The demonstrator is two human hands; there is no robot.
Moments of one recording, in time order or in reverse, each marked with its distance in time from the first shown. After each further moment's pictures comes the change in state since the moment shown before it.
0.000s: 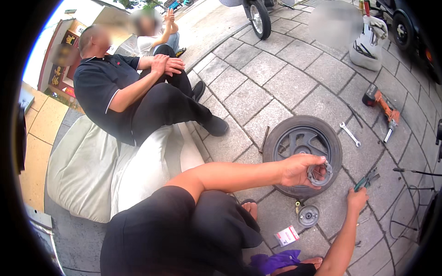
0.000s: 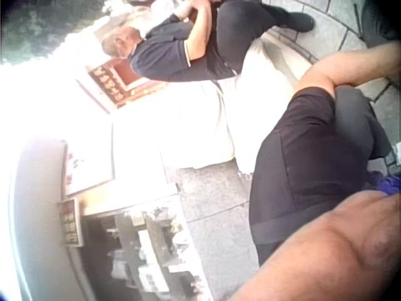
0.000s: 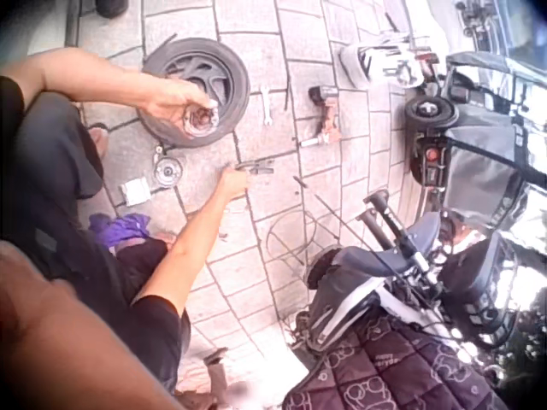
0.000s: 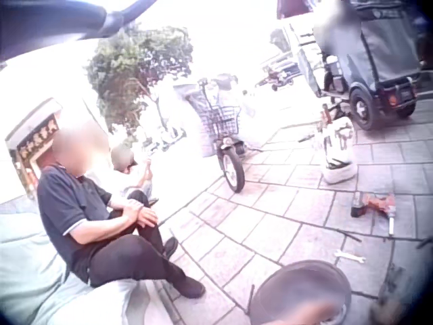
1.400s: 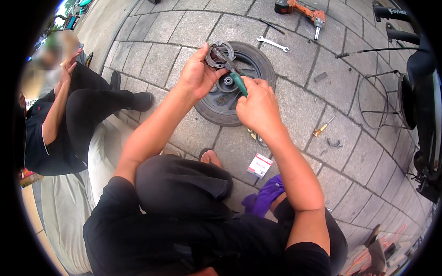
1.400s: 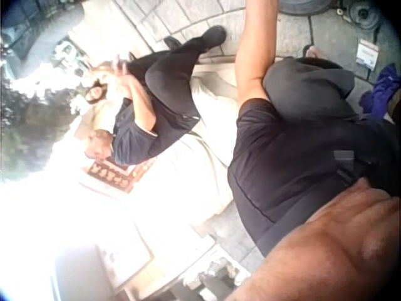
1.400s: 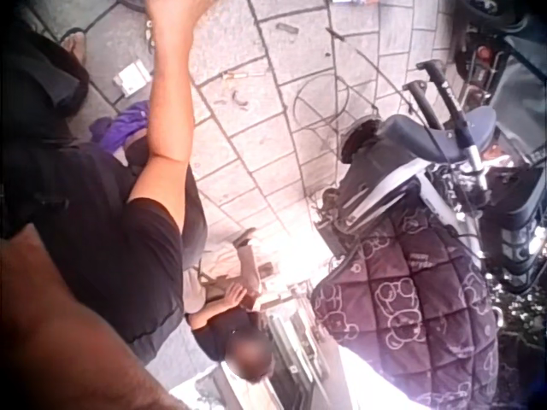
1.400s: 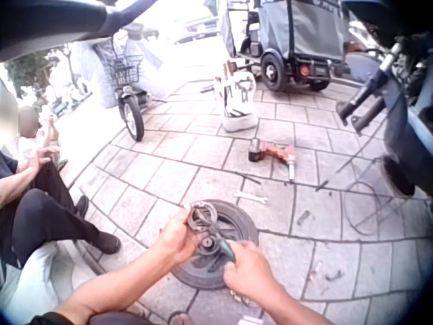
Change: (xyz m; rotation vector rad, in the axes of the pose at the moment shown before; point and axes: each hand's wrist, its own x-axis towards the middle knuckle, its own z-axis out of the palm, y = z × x) left_hand 0.000 0.048 -0.010 0.077 0.233 0.462; right_hand -0.178 -0.169 -0.117 0.499 -0.181 -0.577
